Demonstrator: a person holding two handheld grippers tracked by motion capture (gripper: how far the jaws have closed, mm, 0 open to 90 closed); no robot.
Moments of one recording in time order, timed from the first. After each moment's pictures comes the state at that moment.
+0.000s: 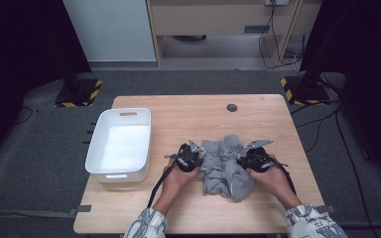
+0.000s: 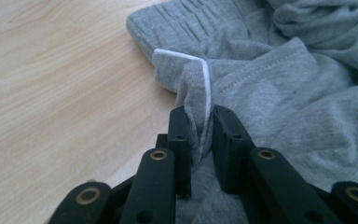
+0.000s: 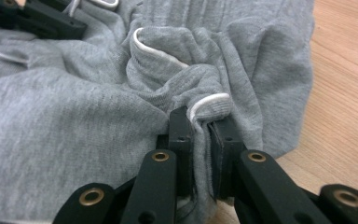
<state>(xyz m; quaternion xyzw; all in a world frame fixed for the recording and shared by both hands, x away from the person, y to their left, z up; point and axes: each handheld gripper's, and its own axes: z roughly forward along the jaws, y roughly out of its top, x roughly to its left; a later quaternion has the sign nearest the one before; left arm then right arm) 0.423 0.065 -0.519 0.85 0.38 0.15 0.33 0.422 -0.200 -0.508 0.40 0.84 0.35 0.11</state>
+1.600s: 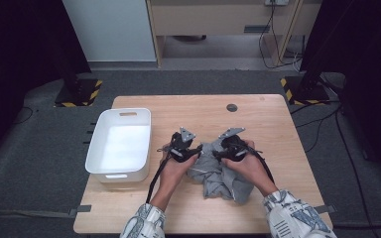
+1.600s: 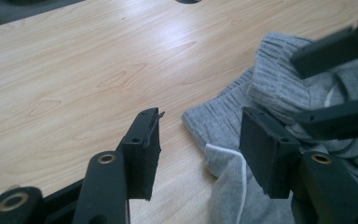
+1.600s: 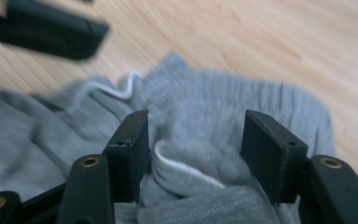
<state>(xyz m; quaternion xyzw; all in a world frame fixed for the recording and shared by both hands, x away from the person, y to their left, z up) 0.438 0.078 -0.483 0.79 0.41 0.21 0.39 0.451 -0.126 -0.486 0.37 0.85 0.33 0.16</state>
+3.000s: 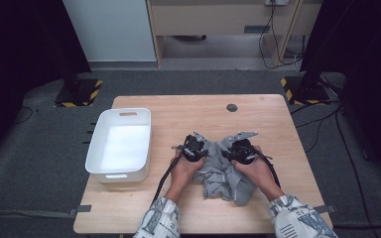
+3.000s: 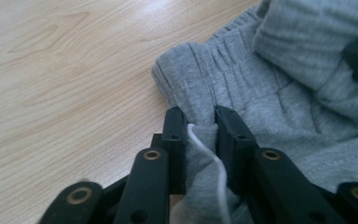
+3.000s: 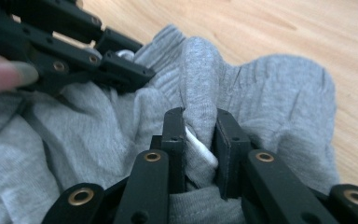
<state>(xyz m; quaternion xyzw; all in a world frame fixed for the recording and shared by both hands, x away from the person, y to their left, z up) 0.461 0.045 -0.521 0.84 0.40 0.16 0.33 0.446 -0.157 -0.499 0.39 0.83 0.37 0.13</state>
